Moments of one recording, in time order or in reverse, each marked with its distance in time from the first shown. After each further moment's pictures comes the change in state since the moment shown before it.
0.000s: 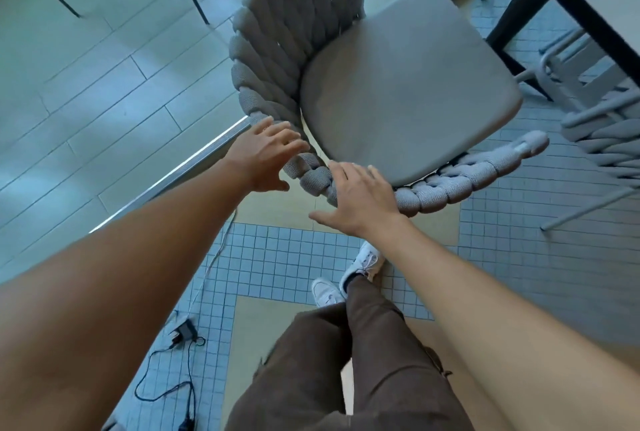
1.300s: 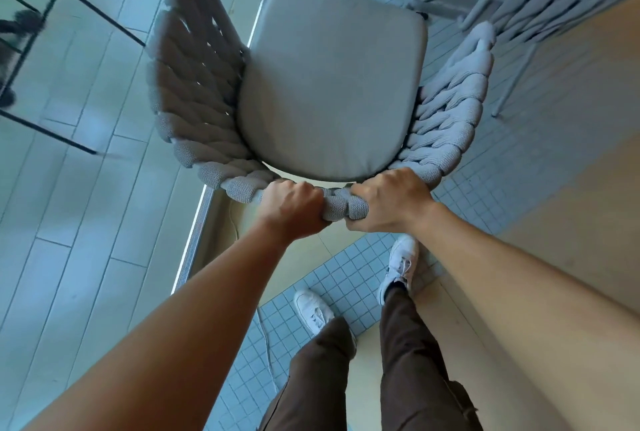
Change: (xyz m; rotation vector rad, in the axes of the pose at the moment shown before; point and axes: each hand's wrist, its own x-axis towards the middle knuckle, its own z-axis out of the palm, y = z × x) left_hand 0.069 -0.004 0.018 0.107 0.160 0.362; right_hand 0.021 -0.014 0.011 -0.039 0.203 0.402
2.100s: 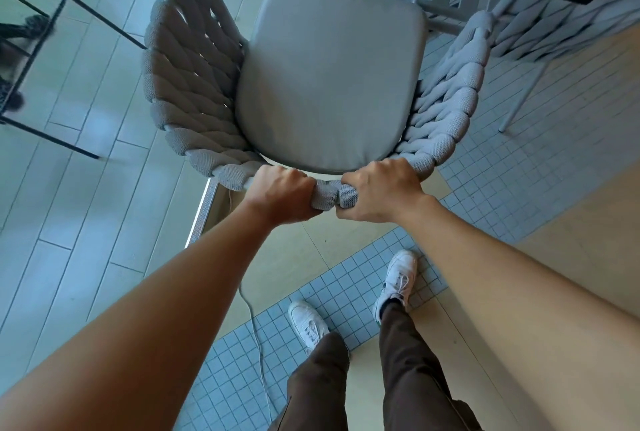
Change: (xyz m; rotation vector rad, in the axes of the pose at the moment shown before) left_hand 0.062 -0.027 -0.010 0.046 0.118 0.034; right_hand 0.053 0.046 -0.006 -0.004 -0.005 0.031
